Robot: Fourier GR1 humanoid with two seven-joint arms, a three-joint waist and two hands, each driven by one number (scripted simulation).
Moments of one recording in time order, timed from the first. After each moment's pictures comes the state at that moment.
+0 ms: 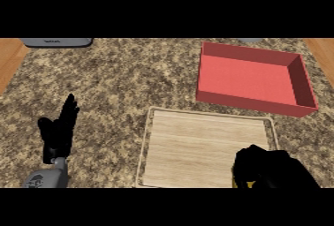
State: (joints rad) left arm -0.09 0.15 0.08 -1.32 -0.01 0.18 0.04; right arm -0.01 -0.24 0.49 -2.35 1.06 0.51 0.48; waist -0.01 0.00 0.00
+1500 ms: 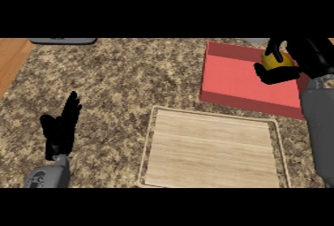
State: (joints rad) left arm -0.12 0.14 0.08 -1.31 -0.02 0.16 0.04; right arm -0.68 -0.32 -0.17 -1.32 0.93 0.24 -0.03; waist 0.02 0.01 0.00
